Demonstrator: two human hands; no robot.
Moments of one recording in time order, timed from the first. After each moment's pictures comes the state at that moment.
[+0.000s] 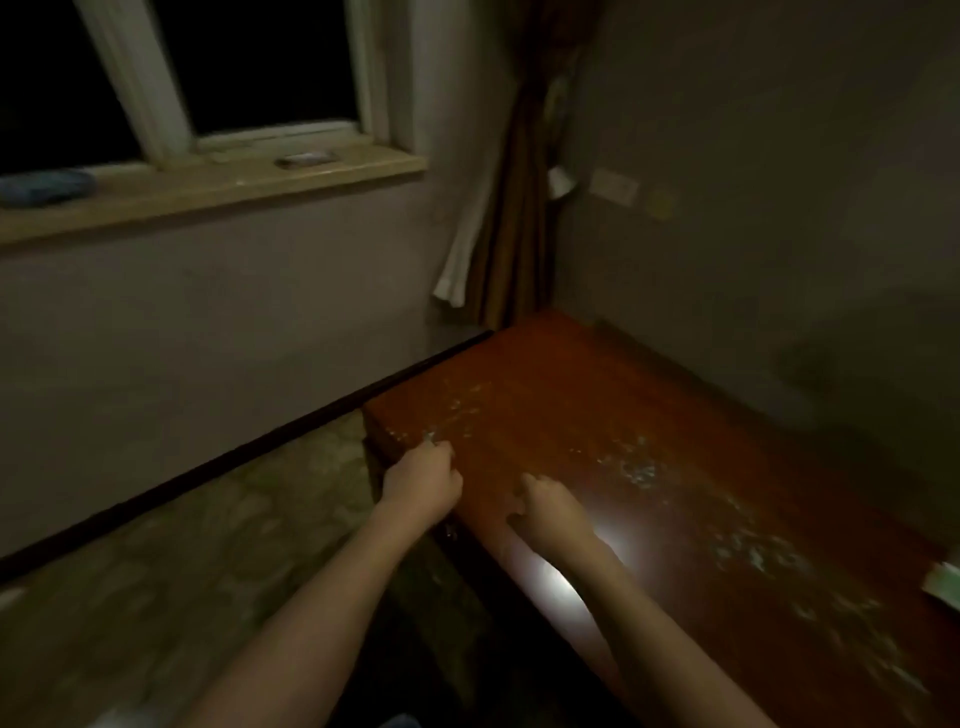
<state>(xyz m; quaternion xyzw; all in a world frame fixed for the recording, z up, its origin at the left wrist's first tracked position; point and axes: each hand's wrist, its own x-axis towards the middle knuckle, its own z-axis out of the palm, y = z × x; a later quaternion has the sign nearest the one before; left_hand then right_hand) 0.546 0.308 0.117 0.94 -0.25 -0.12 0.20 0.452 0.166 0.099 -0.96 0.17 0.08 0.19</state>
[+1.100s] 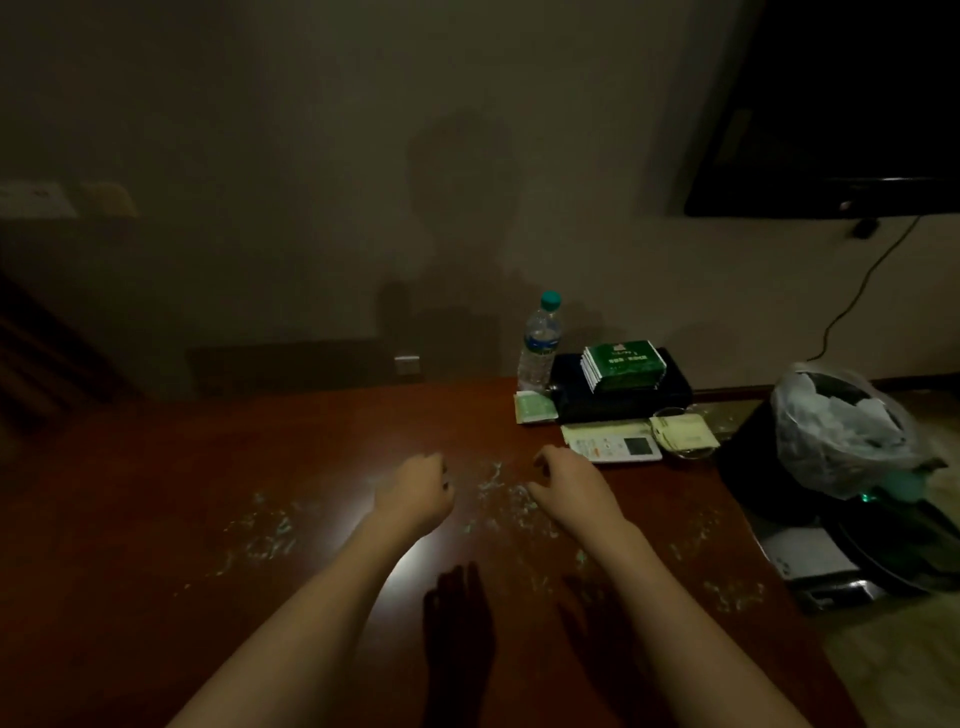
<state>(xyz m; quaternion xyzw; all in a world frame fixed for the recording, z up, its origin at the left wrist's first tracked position) 0.341 -0.095 0.099 0.73 -0.66 -0.20 0.03 0.149 -0.116 0.106 -0.74 0.63 -0.08 0.22</state>
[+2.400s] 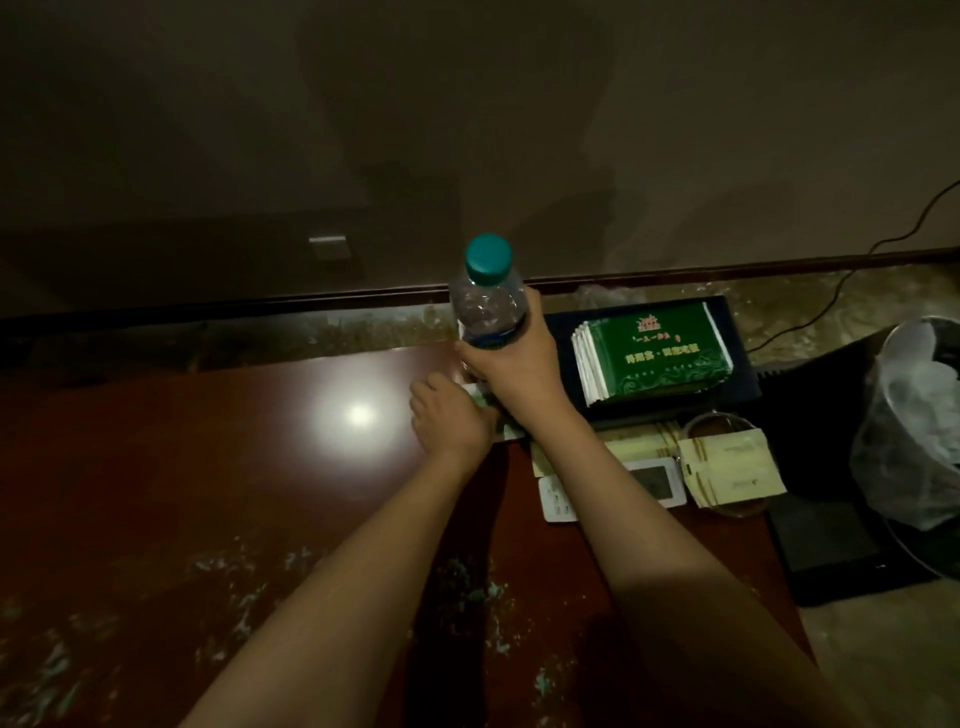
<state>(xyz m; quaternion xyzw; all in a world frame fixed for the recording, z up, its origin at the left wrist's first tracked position) 0.218 -0.366 -0.068 0.84 -0.43 -0.32 0.13 0.150 -0.400 0.001 -0.51 0.60 -0.37 0.49</state>
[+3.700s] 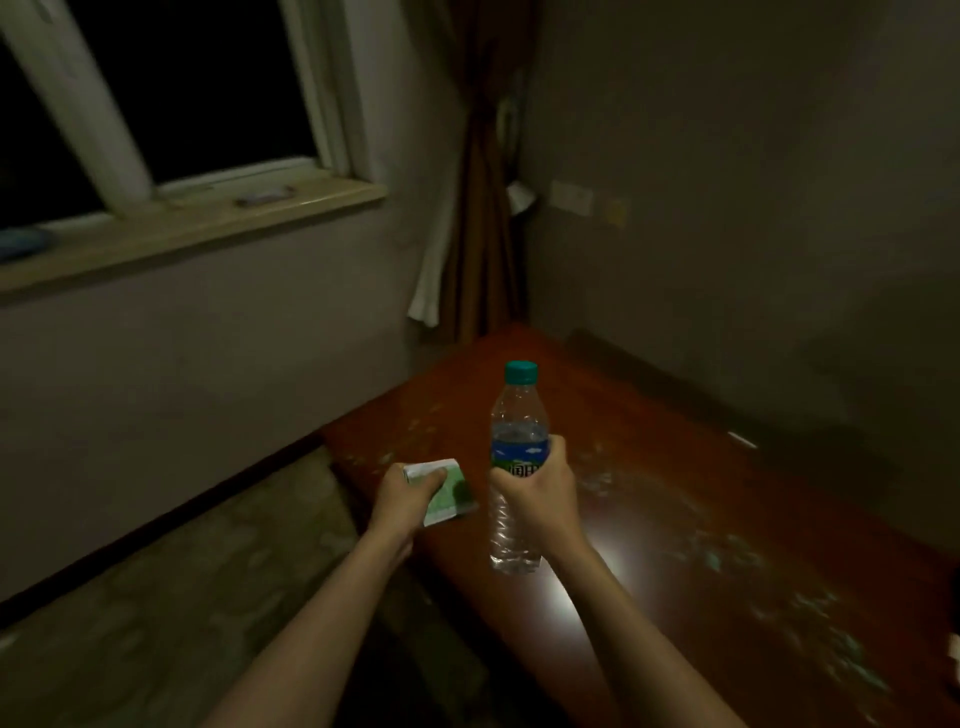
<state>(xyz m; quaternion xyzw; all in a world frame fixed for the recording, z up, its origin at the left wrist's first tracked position) 0.500 0.252 0.128 0.75 0.04 -0.20 0.62 0.409 0.124 0.154 -0.72 0.25 -0.16 0.63</state>
